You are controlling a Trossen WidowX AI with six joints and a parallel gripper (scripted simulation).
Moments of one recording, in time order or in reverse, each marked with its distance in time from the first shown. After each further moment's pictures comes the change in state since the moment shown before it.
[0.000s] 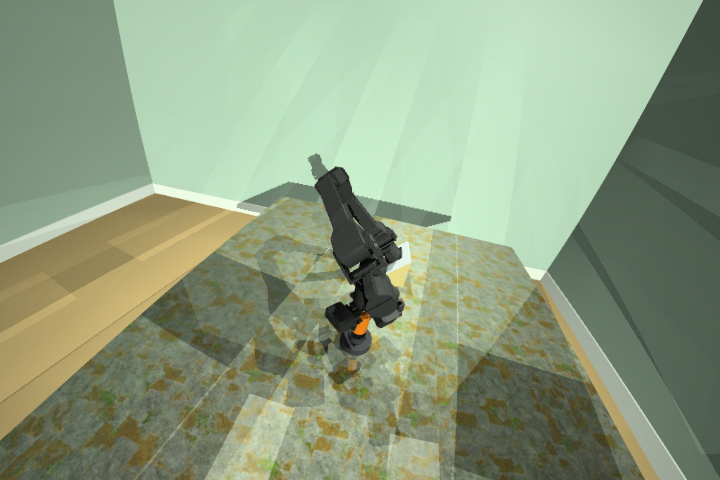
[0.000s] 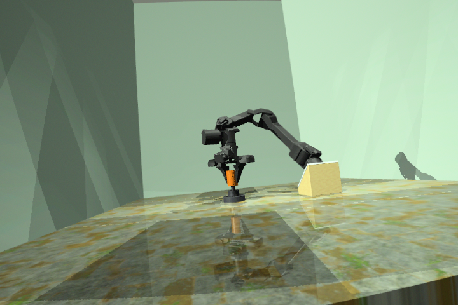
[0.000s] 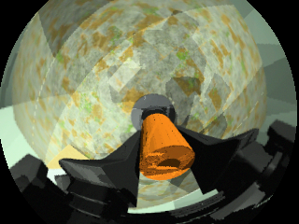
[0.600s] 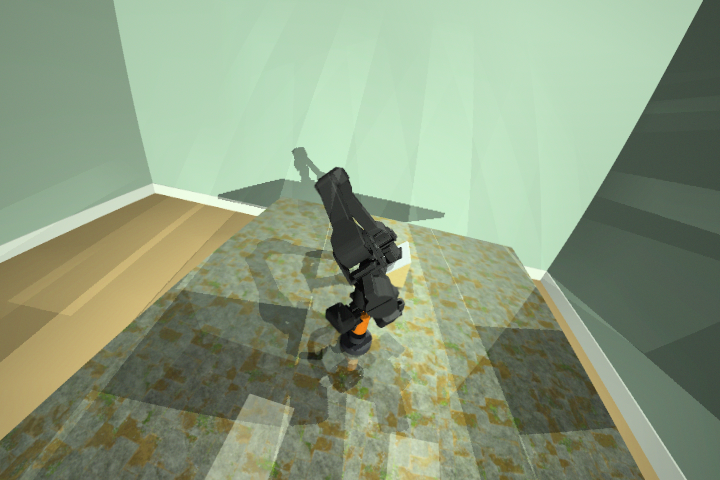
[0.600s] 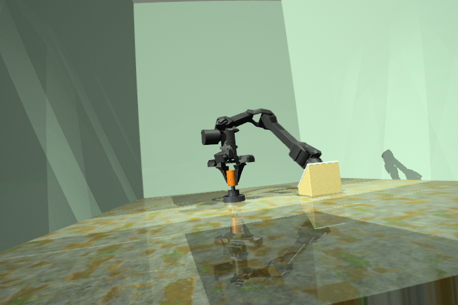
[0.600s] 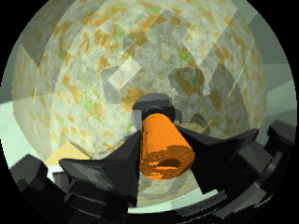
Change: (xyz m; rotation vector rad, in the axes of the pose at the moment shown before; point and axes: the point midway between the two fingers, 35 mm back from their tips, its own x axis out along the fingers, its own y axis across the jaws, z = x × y) arm -0.001 -0.001 0.000 -0.029 0.006 0.005
